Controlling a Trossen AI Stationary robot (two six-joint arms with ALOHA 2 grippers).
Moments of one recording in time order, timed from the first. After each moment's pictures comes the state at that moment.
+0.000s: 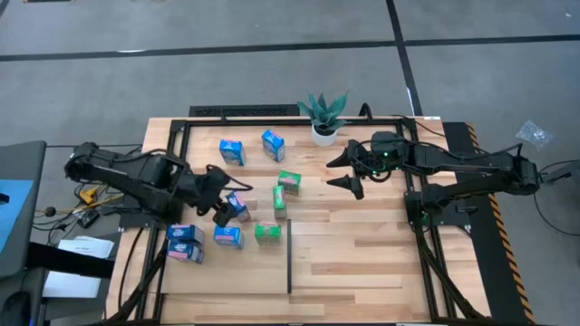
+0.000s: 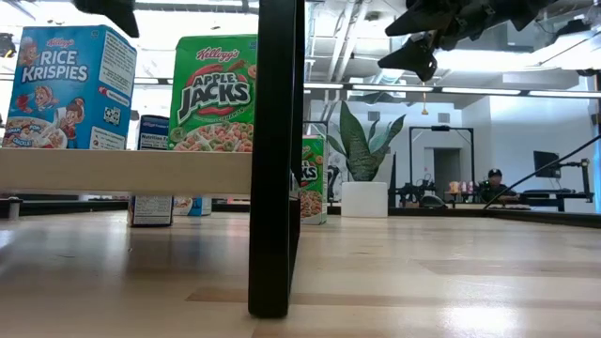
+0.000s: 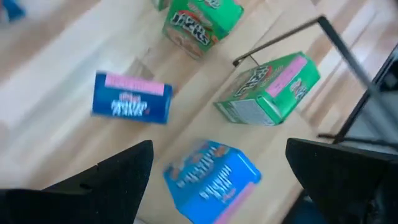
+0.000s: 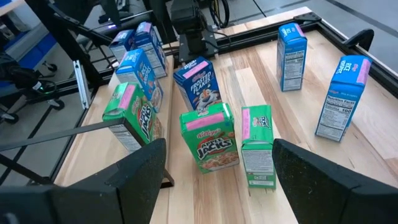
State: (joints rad) left arm -0.25 1.19 1.30 -1.10 -0.16 -1.03; right arm -0.22 1.03 0.77 -0.11 -0.24 0.17
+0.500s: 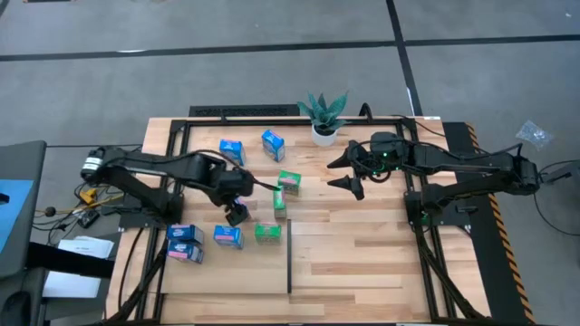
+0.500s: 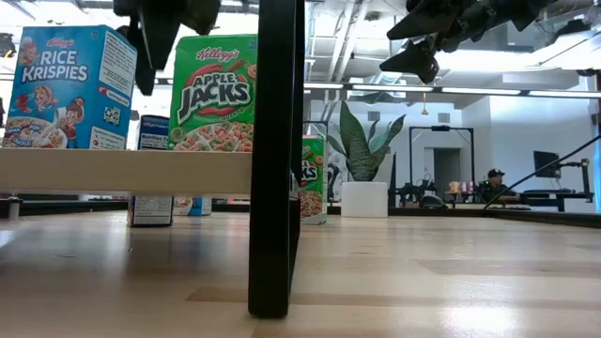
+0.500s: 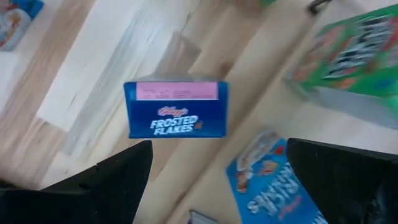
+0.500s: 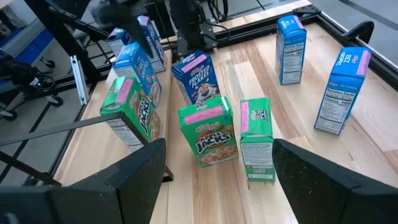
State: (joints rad) left arm -0.09 1.42 1.30 -1.19 -0.05 -0.70; right arm -0.22 1.03 0.77 -0.14 -0.24 0.18
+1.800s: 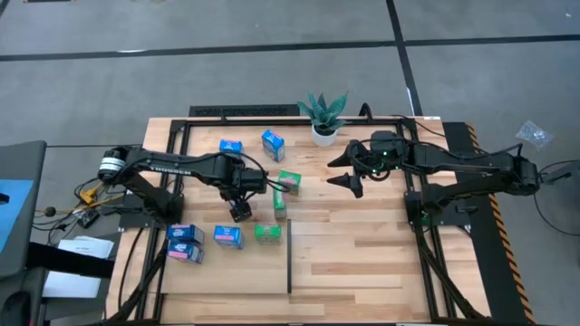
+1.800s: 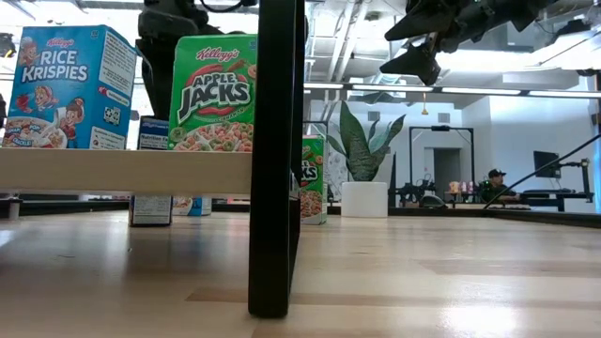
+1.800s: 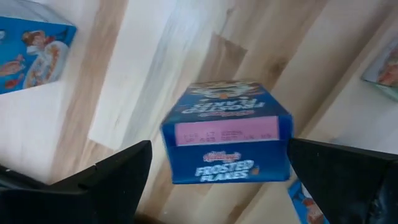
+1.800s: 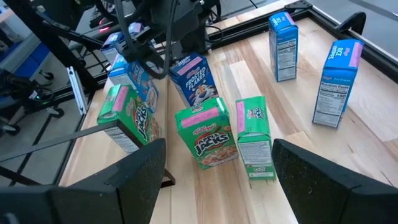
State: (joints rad) left arm -0.01 1.56 1.30 -1.21 -0.13 -0.47; right arm -0.23 1.03 0.77 -0.13 -0.23 0.24
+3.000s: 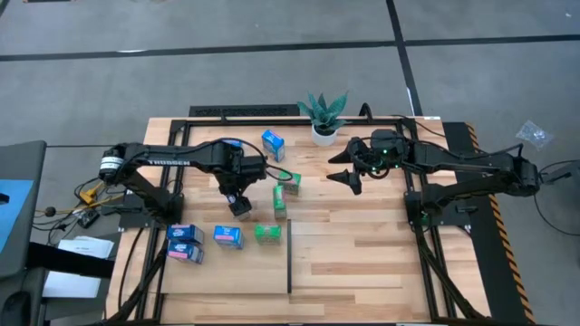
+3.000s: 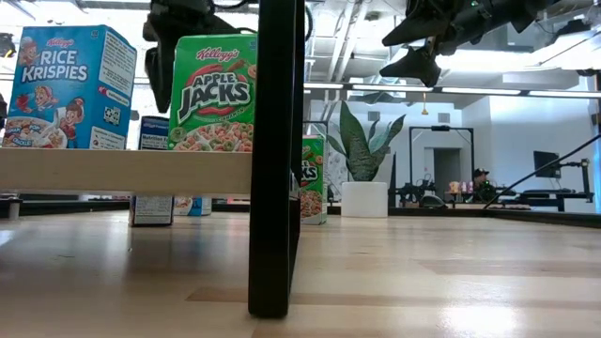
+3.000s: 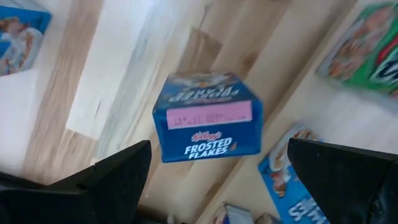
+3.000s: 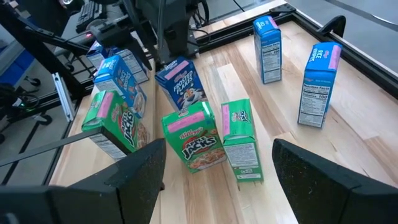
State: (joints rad) left arm 0.07 1.56 1.39 -1.29 0.03 -0.43; right arm -0.25 1.03 0.77 -0.13 -0.21 0.24
